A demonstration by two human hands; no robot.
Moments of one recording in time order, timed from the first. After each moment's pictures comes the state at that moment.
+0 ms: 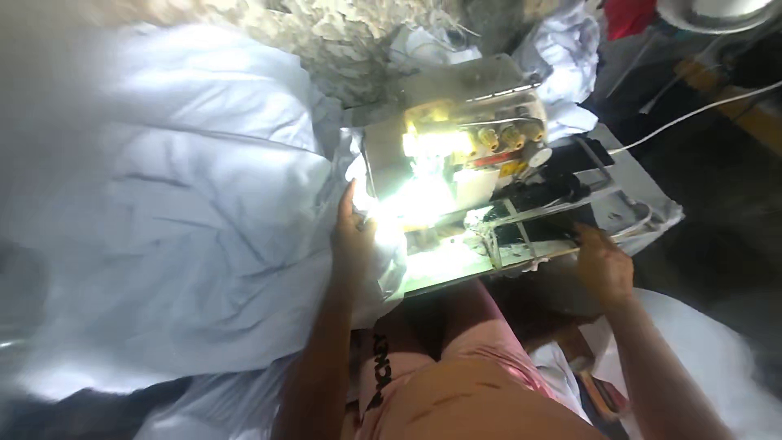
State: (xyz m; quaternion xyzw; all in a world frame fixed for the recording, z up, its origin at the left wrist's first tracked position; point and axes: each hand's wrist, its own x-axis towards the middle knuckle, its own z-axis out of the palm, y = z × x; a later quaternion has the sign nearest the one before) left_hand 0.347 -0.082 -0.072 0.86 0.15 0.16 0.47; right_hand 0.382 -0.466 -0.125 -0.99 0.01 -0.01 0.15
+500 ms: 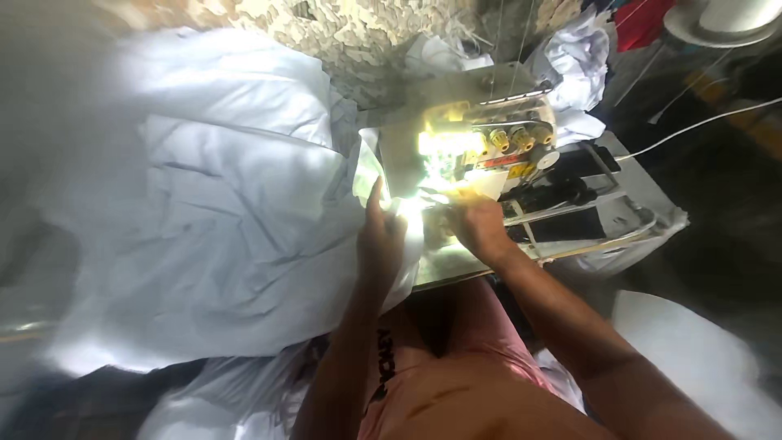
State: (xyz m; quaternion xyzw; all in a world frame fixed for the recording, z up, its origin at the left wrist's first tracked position) left_hand 0.325 -0.112 -0.058 0.85 0.10 0.19 0.48; right_hand 0.405 -0.272 -0.069 -0.90 -0.31 -0.13 0.27
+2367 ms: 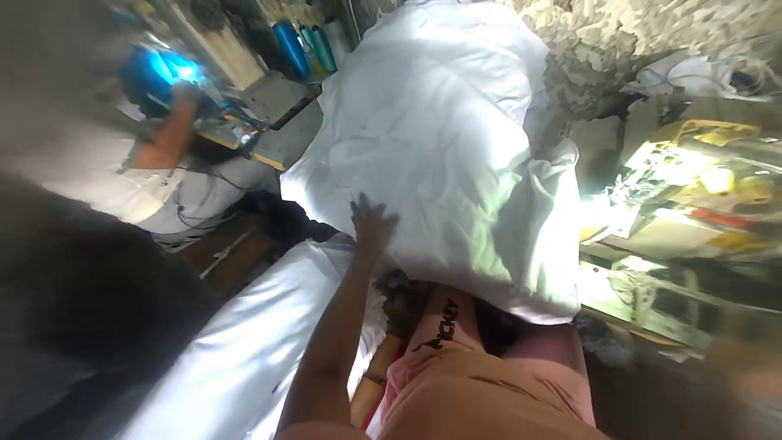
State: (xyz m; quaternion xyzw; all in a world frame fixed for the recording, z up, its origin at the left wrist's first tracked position) left_hand 0.162 0.071 -0.117 0.85 0.44 0.14 0.24; right_hand 0.413 -0.425 -0.161 -0.95 -0.01 -0.17 0.24
